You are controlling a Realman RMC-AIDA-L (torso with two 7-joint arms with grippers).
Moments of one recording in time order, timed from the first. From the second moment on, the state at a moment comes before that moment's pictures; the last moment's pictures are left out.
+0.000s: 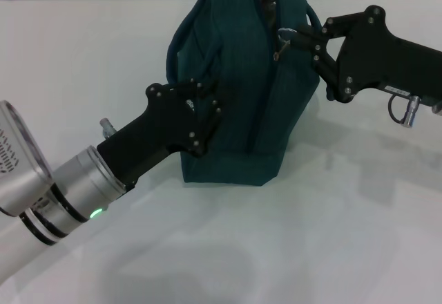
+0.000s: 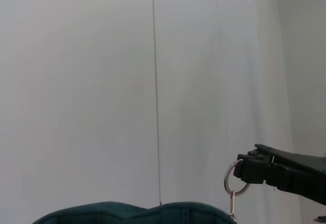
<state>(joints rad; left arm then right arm) -0.56 -2.11 1.00 -0.11 1.12 1.65 -0.37 0.51 2.02 -1.31 -0.59 -1.07 -1.46 0.63</state>
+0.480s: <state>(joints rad) -0.56 -2.11 1.00 -0.10 1.15 1.65 -0.35 0.51 2.02 -1.31 -0.59 -1.07 -1.46 0.63</state>
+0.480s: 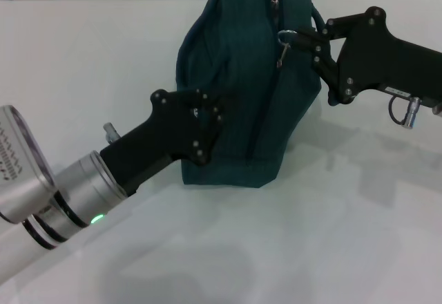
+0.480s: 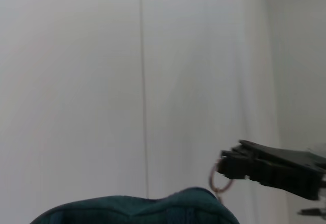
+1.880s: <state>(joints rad) -0.35 -2.09 1.00 0.11 1.12 1.65 -0.22 0.51 2.02 -1.30 -0.45 -0.81 -1.39 0.50</state>
